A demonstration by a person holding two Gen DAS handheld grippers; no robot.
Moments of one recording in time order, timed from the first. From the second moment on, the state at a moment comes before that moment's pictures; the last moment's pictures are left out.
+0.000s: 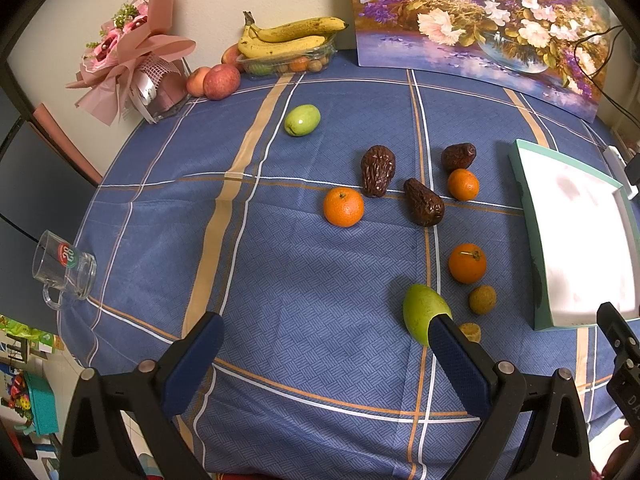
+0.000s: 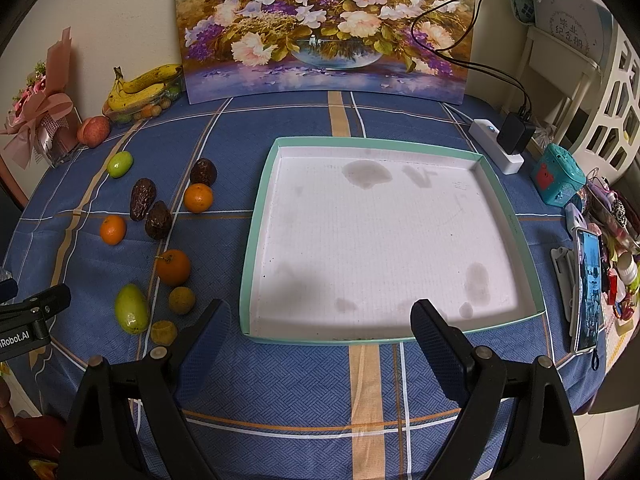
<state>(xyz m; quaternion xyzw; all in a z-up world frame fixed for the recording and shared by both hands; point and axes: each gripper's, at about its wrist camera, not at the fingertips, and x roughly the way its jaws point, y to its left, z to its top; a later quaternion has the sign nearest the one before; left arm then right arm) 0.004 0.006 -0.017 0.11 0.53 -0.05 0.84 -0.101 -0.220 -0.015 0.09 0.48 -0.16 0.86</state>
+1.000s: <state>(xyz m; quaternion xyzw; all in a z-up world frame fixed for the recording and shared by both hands) 0.045 0.047 -0.016 -0.04 0.50 -0.05 0.86 -0.076 -0.218 -0.018 0.13 0.46 -0.13 0.87</state>
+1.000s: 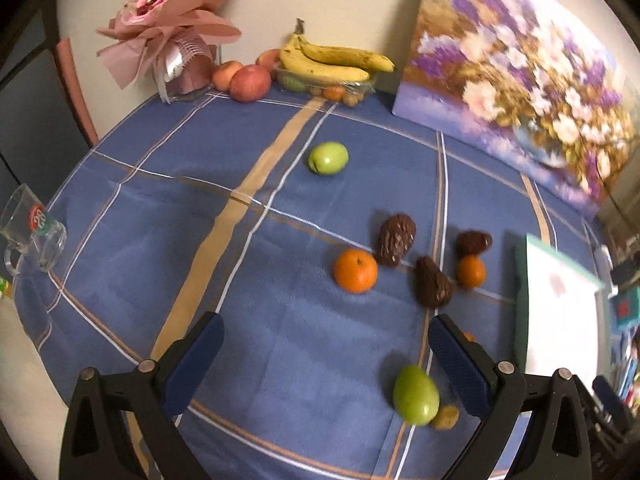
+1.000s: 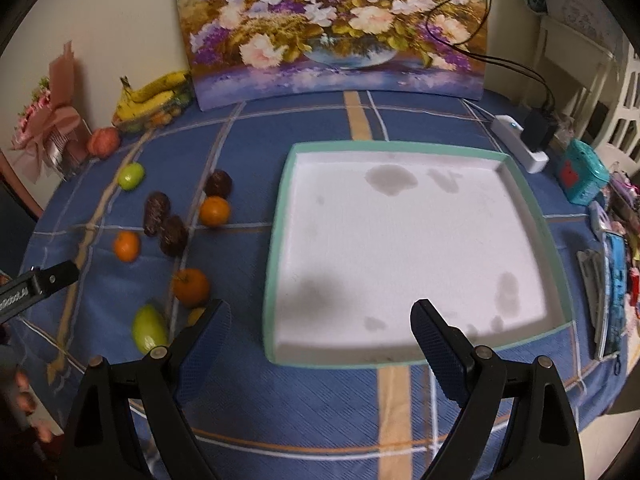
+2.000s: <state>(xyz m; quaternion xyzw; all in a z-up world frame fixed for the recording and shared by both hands) 0.132 0.048 -0.019 -0.07 0.53 -0.03 0.84 0.029 -0.179 -0.013 0.16 0.49 -0.04 0.86</state>
